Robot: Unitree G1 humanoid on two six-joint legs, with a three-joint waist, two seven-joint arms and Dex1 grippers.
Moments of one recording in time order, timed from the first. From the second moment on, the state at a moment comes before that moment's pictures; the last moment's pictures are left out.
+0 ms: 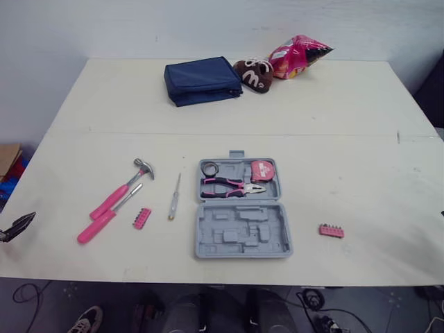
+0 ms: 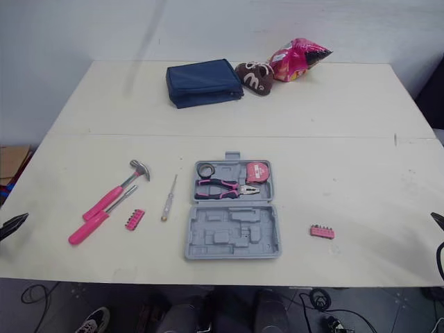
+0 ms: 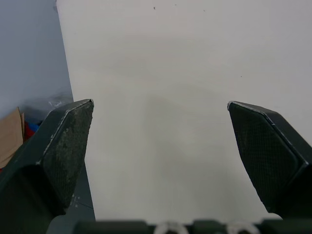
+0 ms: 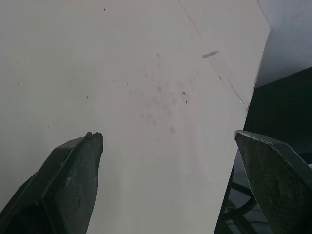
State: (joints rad) left arm -0.12 1.08 0.55 0.95 -0.25 -0.36 -0.92; right arm -0.13 -1.21 -0.40 1.07 0.18 -0.72 0.93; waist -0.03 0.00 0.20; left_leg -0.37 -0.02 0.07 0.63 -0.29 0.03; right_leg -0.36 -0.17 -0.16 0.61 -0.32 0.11
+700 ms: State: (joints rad) left arm 0.10 0.91 0.61 0.18 -0.49 0.08 -0.97; right arm -0.19 -0.98 -0.35 0.45 0.40 -0.30 1.20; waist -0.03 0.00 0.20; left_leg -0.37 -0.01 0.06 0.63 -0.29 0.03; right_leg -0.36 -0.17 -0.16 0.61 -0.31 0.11
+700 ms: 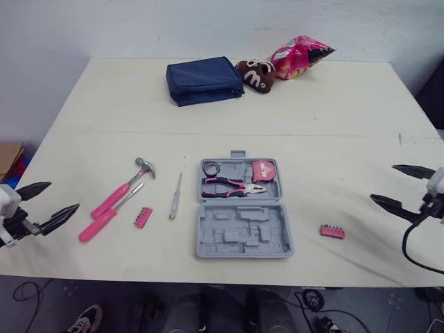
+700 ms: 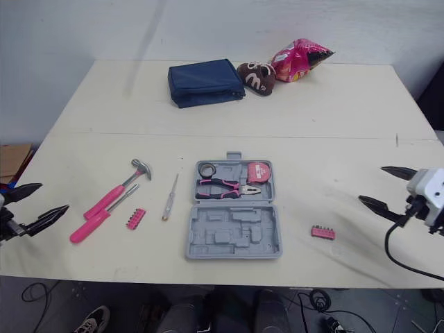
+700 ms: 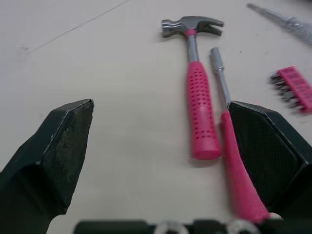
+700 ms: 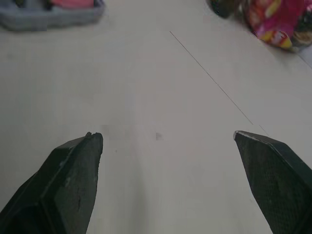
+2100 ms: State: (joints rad) left arm -0.42 0.35 0.06 -0.57 -0.46 1.59 0.06; right arm -0.17 -0.72 -0.35 0.27 0.62 -0.32 1.52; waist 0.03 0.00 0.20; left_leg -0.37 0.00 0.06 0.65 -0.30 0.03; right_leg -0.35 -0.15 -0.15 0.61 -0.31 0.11
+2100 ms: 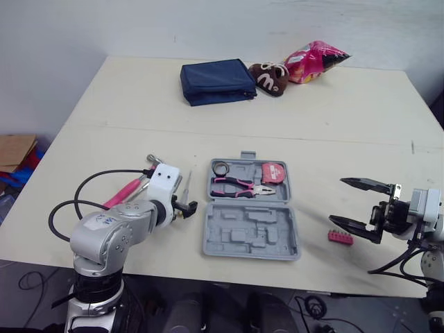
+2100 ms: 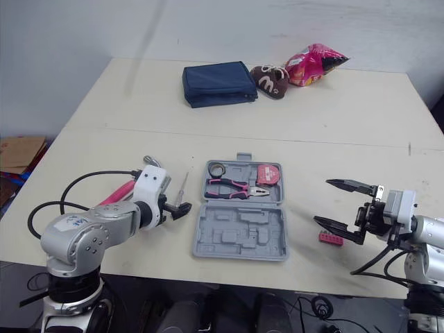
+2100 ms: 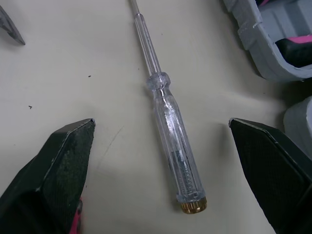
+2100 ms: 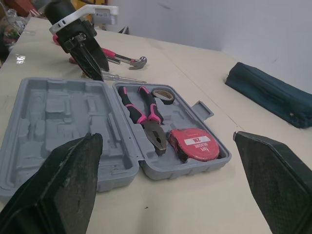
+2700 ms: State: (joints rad) left arm -0.31 0.56 0.08 -0.55 -0.39 1.30 -0.22; right arm -0.15 -0.72 -0.35 0.20 0.62 -0.29 1.49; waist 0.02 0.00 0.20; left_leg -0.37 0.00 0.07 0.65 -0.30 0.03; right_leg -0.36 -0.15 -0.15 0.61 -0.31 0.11
